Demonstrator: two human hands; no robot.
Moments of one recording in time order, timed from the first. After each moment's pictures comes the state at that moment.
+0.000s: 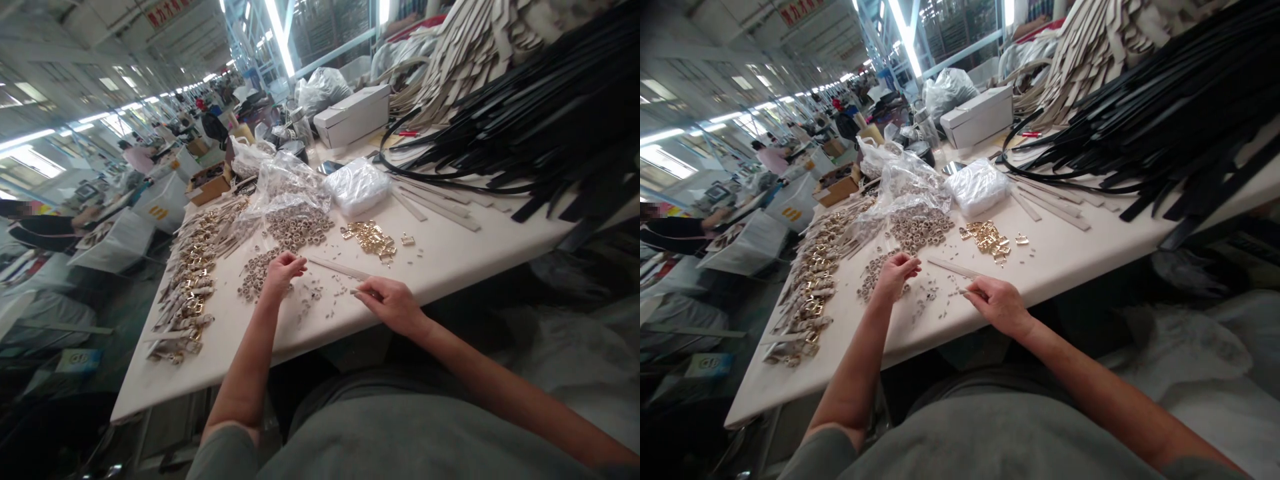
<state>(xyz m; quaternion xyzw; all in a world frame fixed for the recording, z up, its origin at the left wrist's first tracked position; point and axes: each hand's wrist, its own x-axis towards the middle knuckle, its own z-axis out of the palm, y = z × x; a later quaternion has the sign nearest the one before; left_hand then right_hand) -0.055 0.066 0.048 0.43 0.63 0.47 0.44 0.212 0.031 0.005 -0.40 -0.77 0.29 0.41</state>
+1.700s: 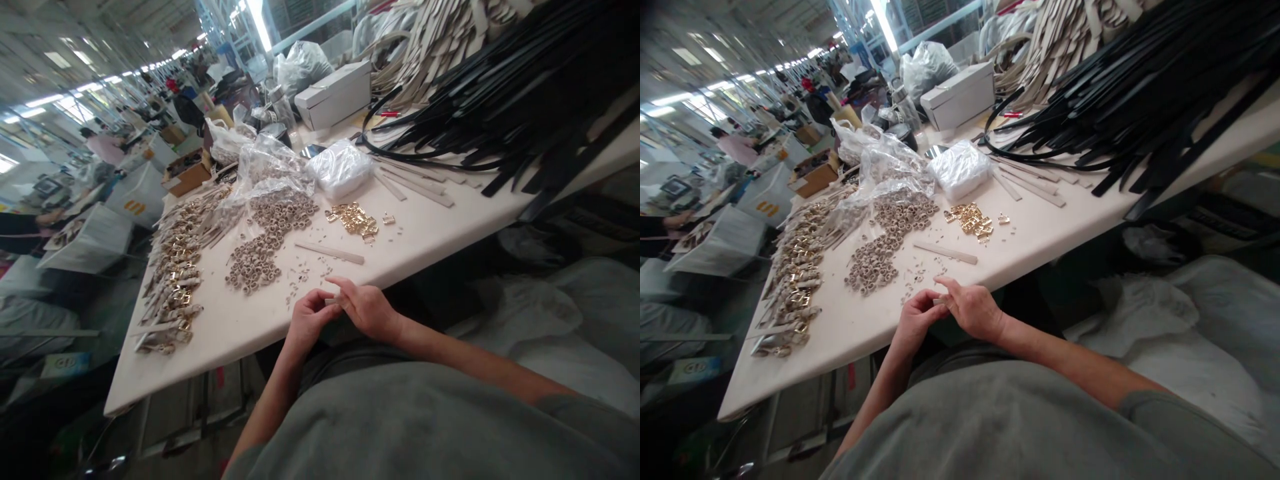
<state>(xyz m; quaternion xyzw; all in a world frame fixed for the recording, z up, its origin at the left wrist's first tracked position) 0.035 -0.057 0.023 0.40 0.56 0.45 0.57 0.198 -0.020 0.011 -0.38 -0.82 0.27 0.33</state>
